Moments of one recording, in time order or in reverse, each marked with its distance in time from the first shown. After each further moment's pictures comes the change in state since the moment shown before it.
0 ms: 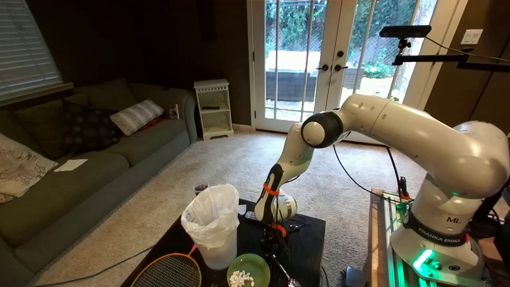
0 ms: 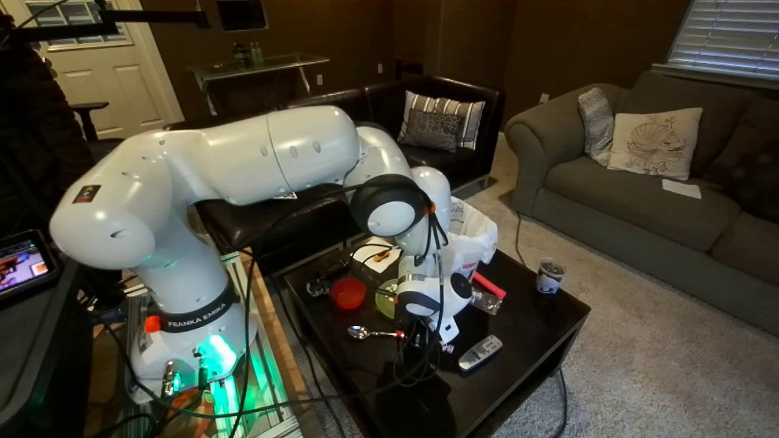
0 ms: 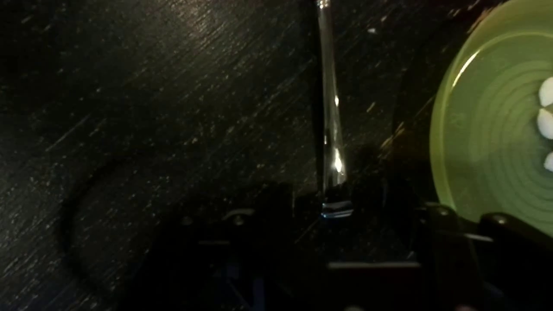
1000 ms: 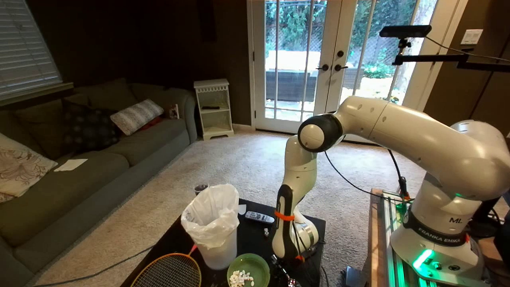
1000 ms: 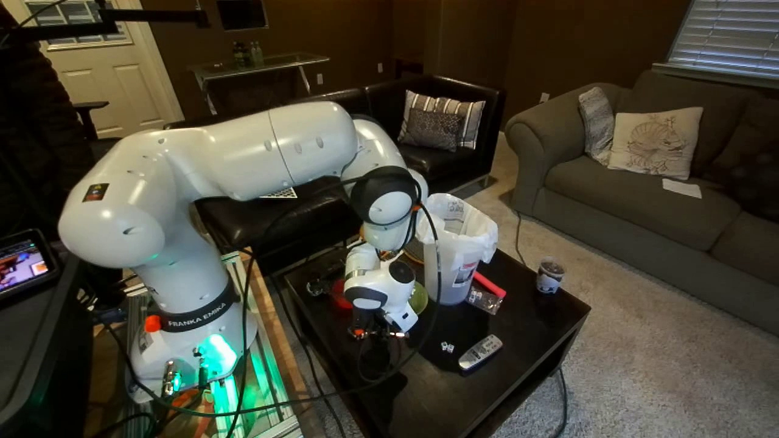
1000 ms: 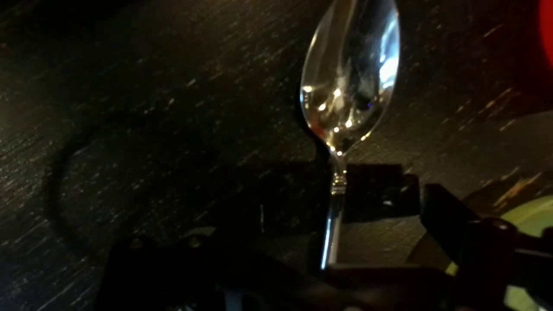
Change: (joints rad) arm 0.092 0.002 0.055 -0.304 -0.029 0.497 -0.024
